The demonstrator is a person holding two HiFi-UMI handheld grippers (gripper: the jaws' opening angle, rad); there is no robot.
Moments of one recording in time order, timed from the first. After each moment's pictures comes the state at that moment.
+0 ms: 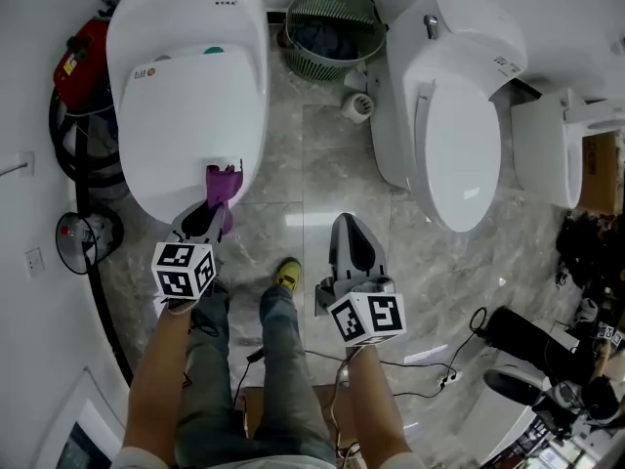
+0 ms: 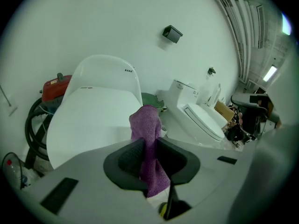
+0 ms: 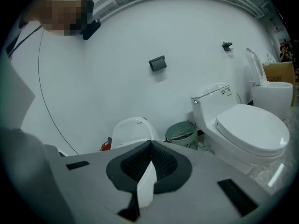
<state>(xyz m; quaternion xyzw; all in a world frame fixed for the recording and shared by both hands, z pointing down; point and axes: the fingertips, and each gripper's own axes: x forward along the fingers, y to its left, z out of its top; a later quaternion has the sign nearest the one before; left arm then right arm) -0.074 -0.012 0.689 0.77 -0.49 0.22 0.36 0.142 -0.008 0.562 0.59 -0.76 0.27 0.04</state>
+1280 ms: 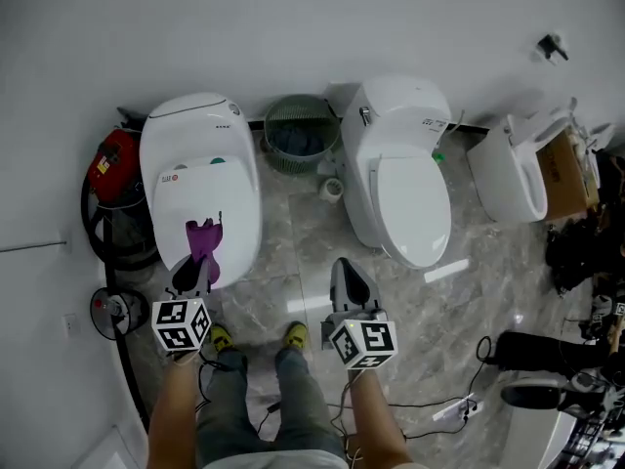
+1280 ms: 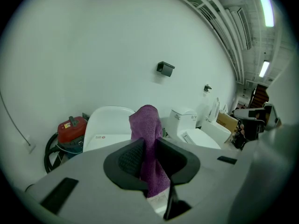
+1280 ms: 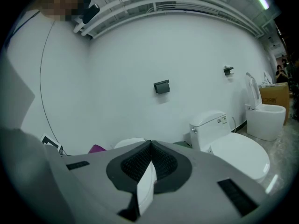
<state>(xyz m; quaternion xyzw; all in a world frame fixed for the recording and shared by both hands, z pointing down) -0.117 -0.021 0.455 0.79 -0.54 0.16 0.25 0.156 0.016 0.379 0.63 -0.74 0.21 0.02</state>
